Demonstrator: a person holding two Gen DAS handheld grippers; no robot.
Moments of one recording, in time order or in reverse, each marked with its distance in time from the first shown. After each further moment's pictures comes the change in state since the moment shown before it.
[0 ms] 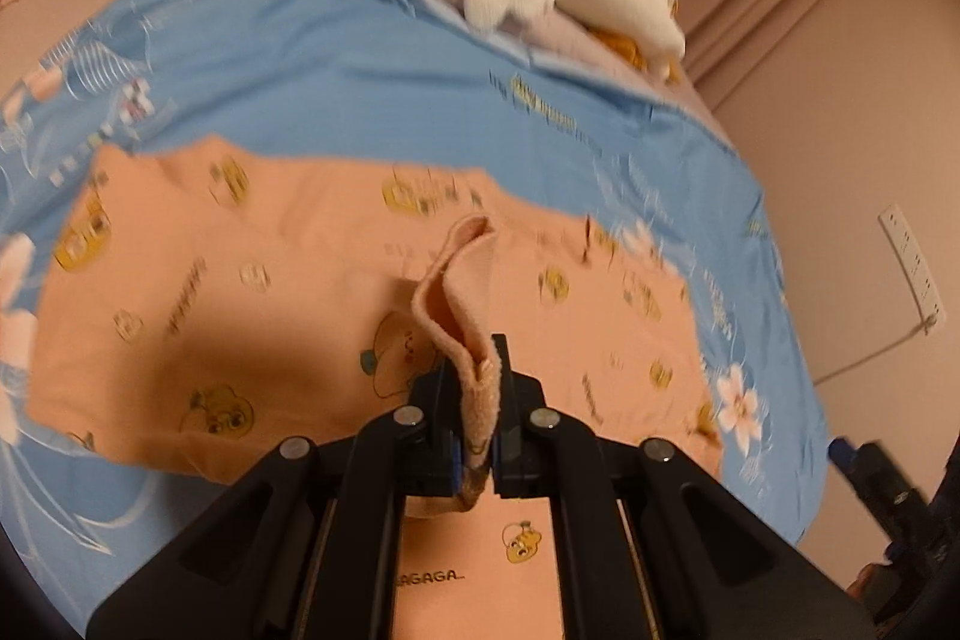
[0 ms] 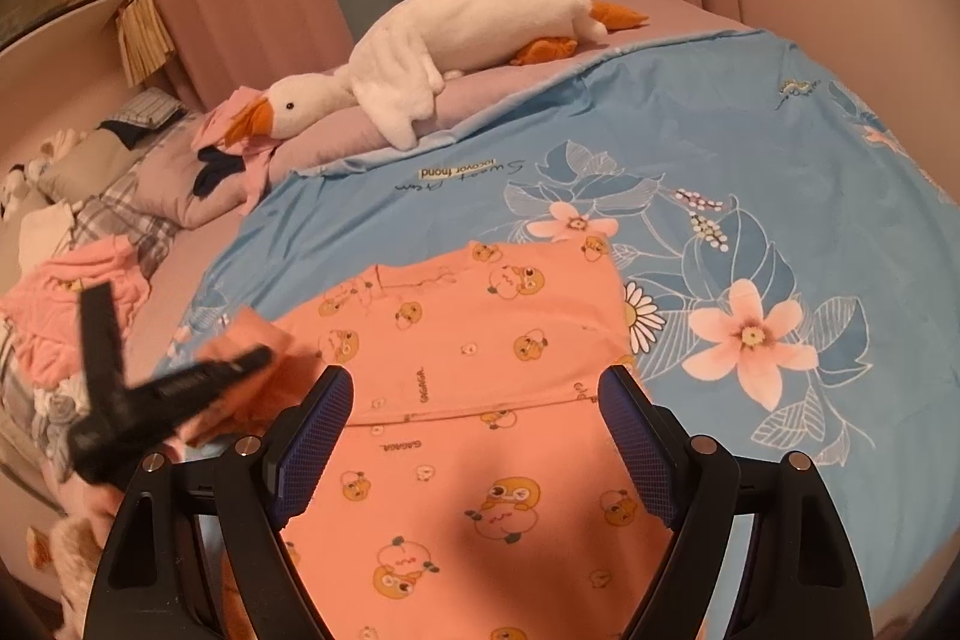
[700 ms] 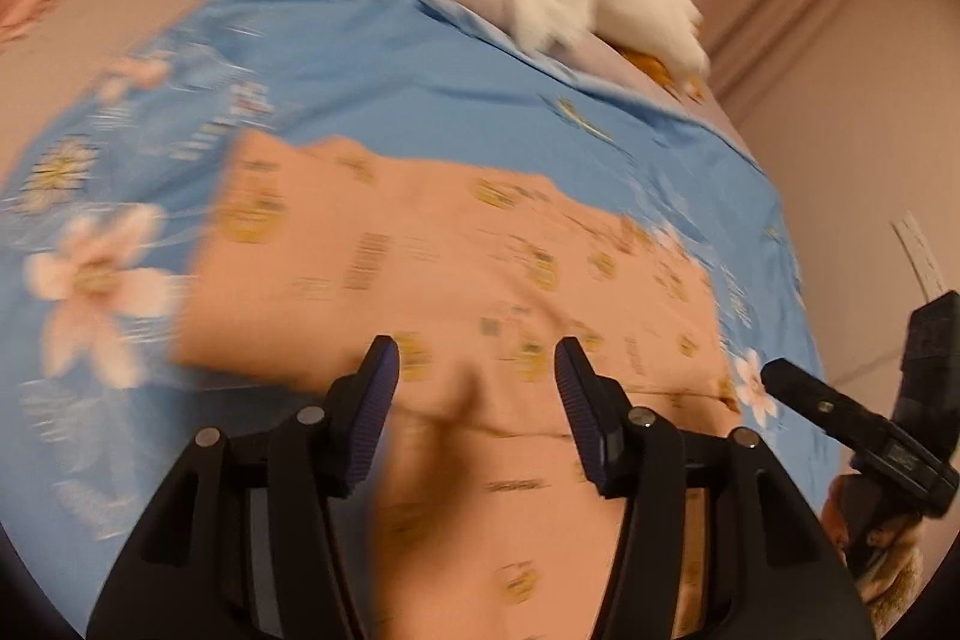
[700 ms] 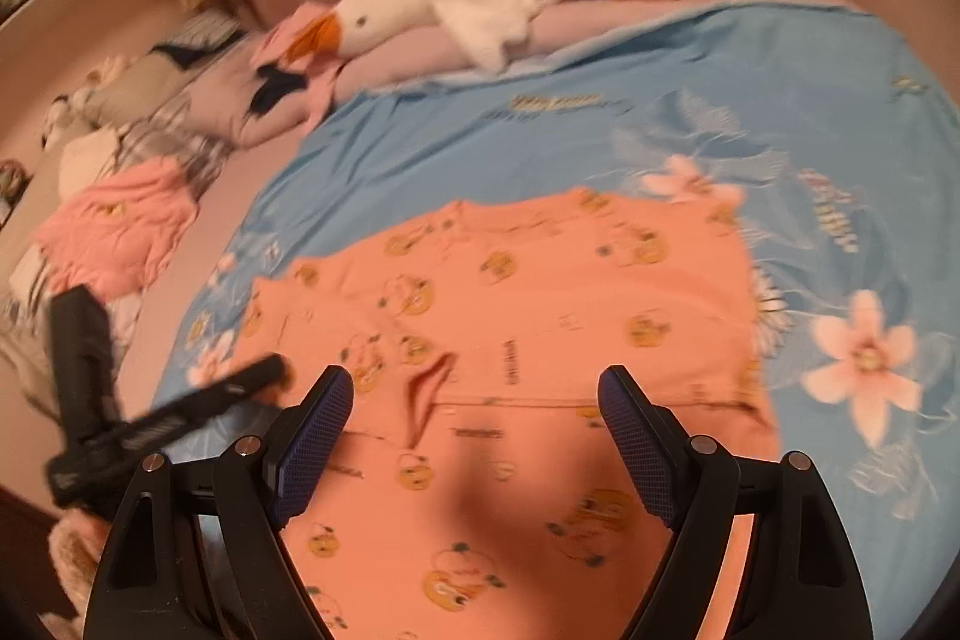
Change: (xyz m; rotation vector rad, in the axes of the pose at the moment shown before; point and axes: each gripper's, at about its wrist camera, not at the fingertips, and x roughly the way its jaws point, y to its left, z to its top) left arm -0.076 0.040 -0.020 -0.025 -0.066 0.101; right arm 0.061 0.039 0.007 -0.121 0.196 0.168
